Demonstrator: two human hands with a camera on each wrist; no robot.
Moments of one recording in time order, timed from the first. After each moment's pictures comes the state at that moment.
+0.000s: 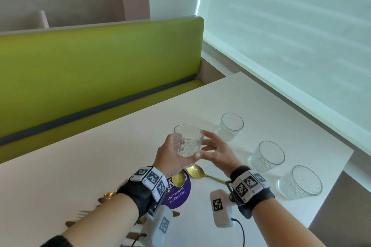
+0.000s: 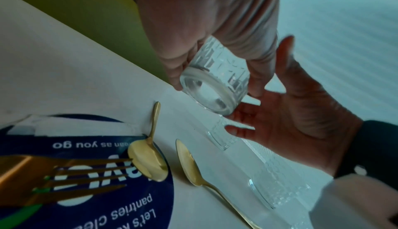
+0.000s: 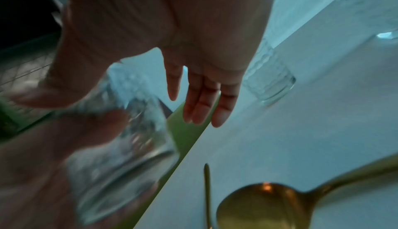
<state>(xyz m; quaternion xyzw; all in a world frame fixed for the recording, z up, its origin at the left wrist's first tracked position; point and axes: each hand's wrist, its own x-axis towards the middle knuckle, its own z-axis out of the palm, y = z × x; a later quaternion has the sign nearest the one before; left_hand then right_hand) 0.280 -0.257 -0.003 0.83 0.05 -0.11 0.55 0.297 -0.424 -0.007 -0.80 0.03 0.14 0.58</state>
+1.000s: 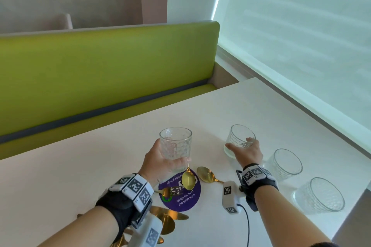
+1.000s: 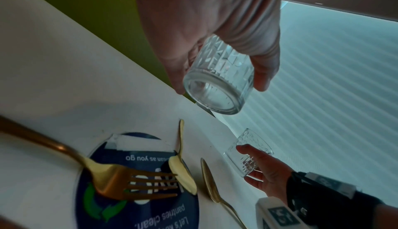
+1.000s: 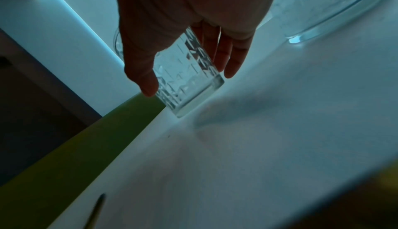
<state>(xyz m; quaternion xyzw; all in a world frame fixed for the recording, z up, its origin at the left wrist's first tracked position) 0.265 -0.208 -0.019 0.75 0.11 -0.11 0.64 0.339 -0.465 -0.055 -0.85 0.30 -0.04 0.43</state>
